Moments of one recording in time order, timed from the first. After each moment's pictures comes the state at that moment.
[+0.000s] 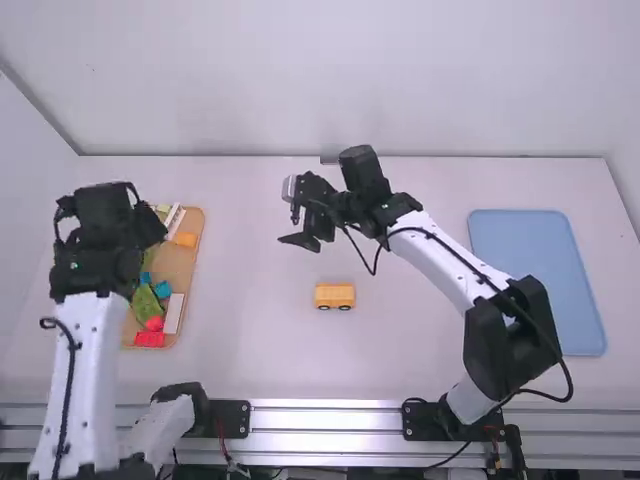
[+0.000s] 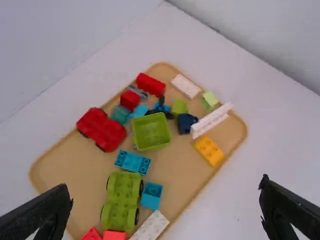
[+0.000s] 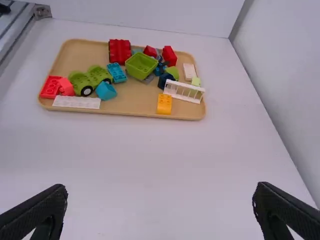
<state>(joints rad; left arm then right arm) 0.23 1.08 1.15 -0.85 -0.38 -0.40 0.54 1.72 1.33 -0.26 -0.77 -0.71</state>
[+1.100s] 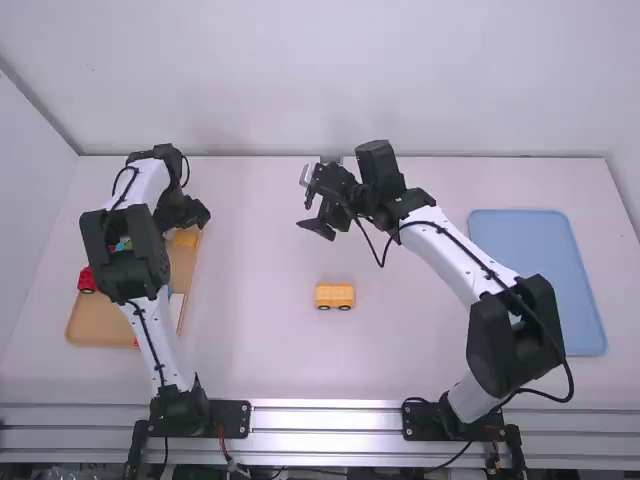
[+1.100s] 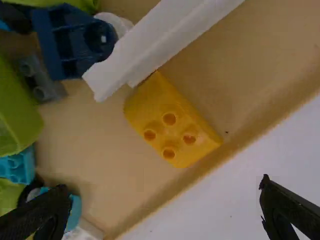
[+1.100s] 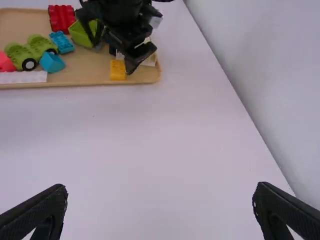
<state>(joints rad) 0.24 2.24 1.82 -1.18 -0.15 -0.50 0.46 1.72 1.33 -0.29 -0.64 -0.69</state>
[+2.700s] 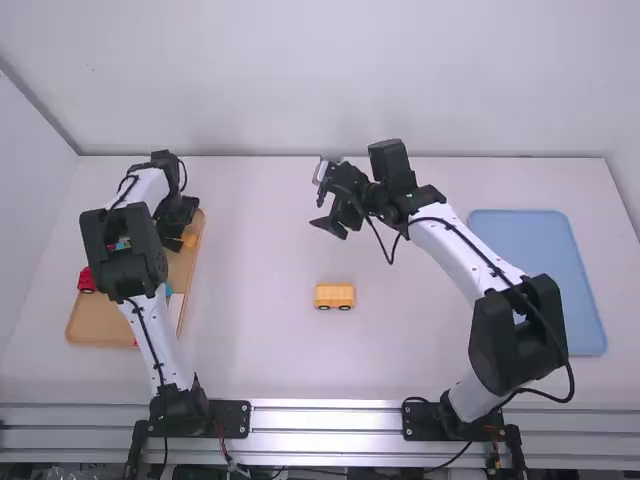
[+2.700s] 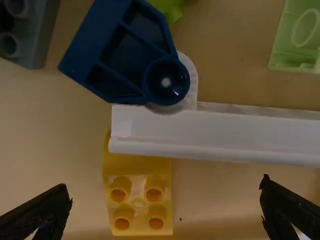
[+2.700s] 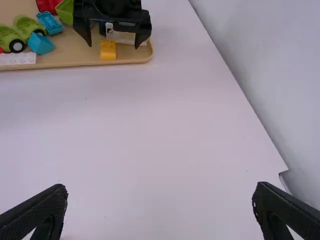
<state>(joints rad) 0.27 2.26 1.74 -0.96 -0.13 -1.18 0.40 1.72 1.33 -0.35 -0.64 -0.73</state>
